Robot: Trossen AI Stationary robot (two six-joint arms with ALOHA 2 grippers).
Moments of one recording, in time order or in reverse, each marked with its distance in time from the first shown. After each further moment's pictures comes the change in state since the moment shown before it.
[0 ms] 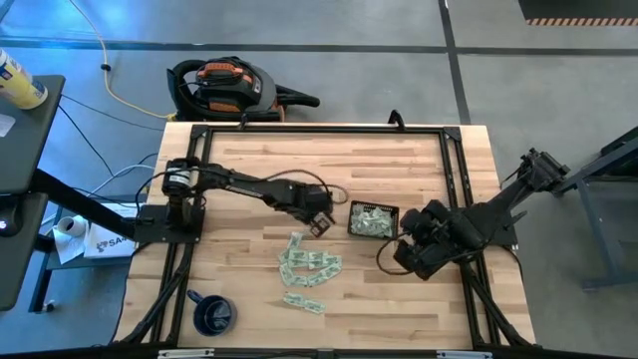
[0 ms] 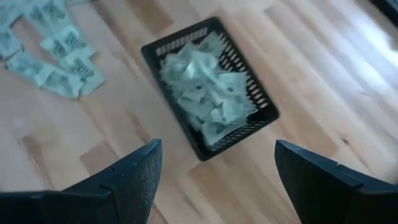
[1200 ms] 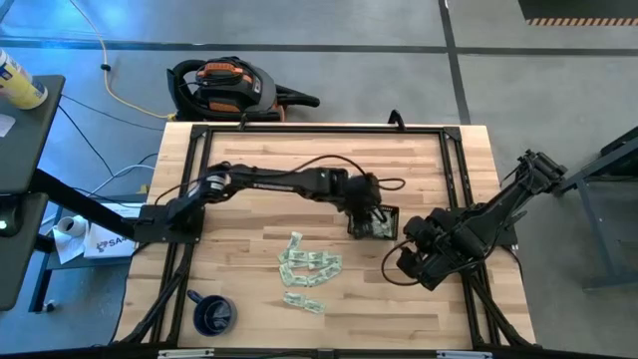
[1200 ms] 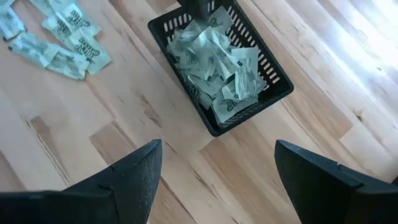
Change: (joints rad) left arm 0.006 0.305 0.731 -0.041 0.235 0.460; right arm 0.076 0.033 0.000 -0.022 -0.033 0.121
